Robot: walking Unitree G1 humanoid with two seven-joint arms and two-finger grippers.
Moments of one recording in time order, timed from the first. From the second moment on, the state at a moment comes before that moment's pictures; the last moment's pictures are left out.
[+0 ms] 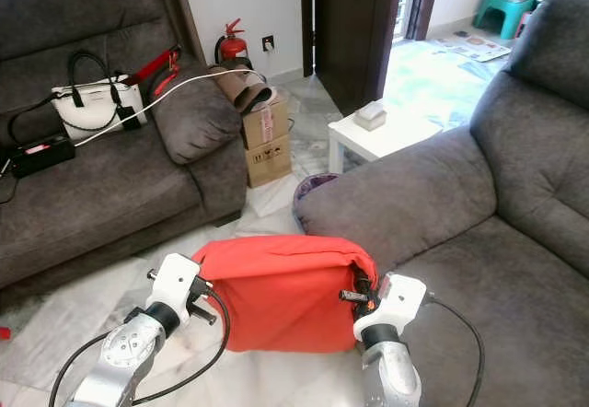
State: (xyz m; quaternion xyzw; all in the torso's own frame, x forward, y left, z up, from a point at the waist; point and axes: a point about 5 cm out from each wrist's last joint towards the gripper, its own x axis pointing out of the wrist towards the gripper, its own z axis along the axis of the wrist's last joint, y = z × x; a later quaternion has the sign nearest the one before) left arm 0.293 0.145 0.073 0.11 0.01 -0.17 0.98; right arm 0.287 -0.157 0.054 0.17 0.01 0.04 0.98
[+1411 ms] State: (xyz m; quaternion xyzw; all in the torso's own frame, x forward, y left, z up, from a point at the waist) left arm 0.289 0.143 0.075 0.09 0.00 -0.19 0.98; right arm 0.282 -0.162 0.040 0.16 0.04 0.02 0.99
